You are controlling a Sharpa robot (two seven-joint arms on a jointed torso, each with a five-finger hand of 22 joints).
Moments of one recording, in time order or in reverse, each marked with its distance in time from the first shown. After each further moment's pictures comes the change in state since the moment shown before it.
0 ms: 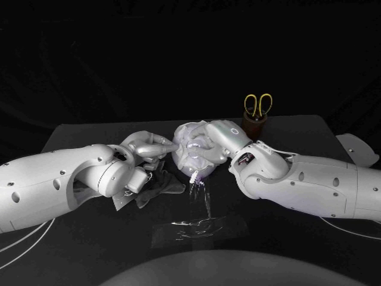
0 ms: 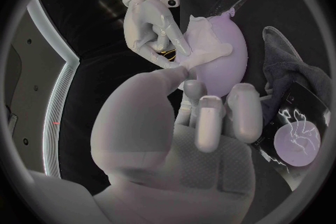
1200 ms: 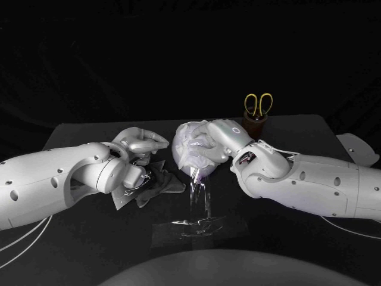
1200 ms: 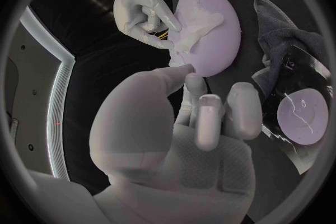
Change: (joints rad) left arm 0.000 -0.010 -0.001 -0.036 -0.031 -0.082 0.000; left_hand -0.030 0.008 0.115 -0.098 0.004 -0.035 0.014 0.017 0.071 -0.040 -0.029 -0.073 -0.111 0.000 0.008 -0.011 0.000 0.000 -0.021 0.004 -0.011 -0.014; right arm 0.000 -0.004 0.000 -0.004 -0.001 0.000 -0.005; right_hand 0.000 0.000 0.000 0.000 0.000 0.000 -0.001 0.000 0.000 0.000 0.000 -0.001 0.000 0.000 0.000 0.000 0.000 -0.001 0.007 0.000 0.004 0.000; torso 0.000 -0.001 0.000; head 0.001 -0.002
